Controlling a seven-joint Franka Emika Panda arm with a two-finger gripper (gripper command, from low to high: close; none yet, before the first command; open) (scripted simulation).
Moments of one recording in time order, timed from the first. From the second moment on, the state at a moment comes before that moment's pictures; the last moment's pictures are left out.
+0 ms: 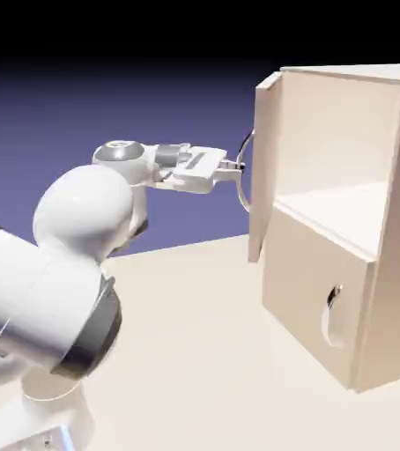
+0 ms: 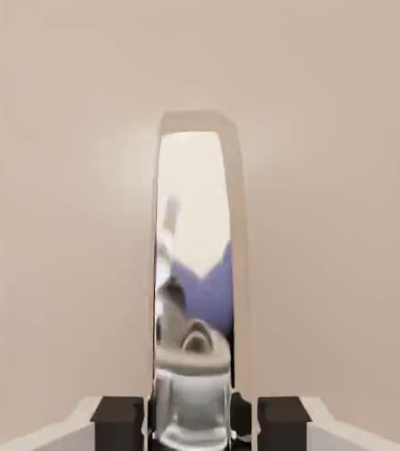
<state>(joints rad) -1.73 1.20 2.55 -2.88 -2.07 1.21 -0.63</state>
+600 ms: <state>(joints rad) -1.41 0.55 2.64 -2.49 -1.40 0.78 -0.19</state>
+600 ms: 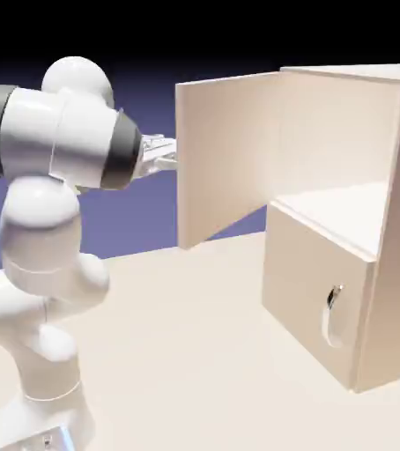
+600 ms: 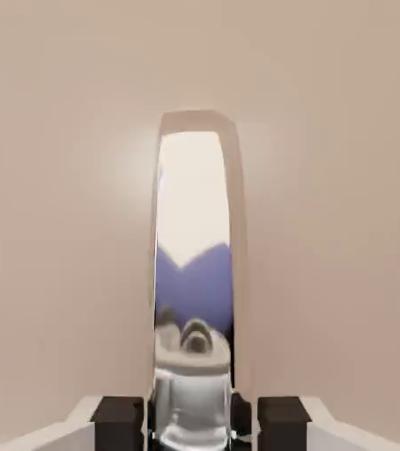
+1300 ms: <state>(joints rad) -1.43 -0.20 2.55 -1.79 -0.92 0.66 -0.14</state>
